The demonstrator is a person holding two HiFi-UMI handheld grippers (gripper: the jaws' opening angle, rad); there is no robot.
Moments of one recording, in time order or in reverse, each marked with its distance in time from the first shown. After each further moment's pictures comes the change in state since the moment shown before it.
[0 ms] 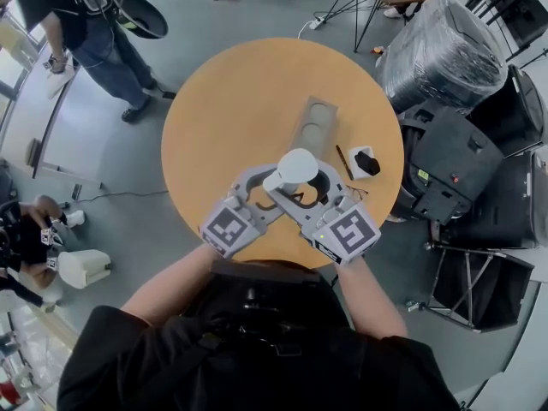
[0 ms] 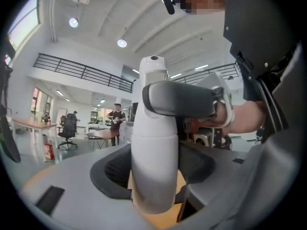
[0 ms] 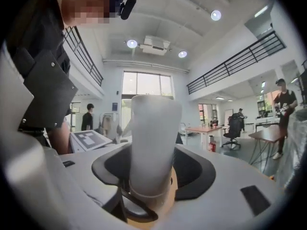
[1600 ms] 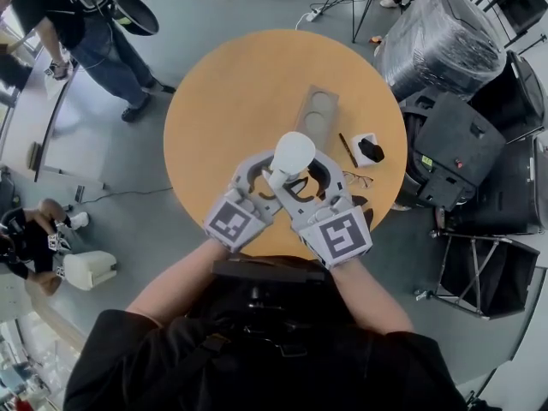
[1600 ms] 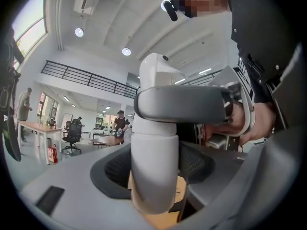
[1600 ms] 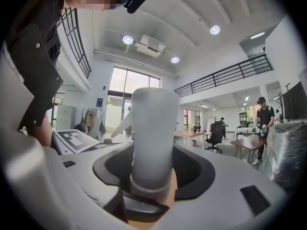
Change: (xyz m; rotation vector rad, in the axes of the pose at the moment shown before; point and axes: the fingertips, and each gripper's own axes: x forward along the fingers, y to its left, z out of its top) left arm -0.014 0.001 0.015 -0.009 -0.095 0.061; right arm 0.002 0.016 0.005 -0.050 0.016 -0.201
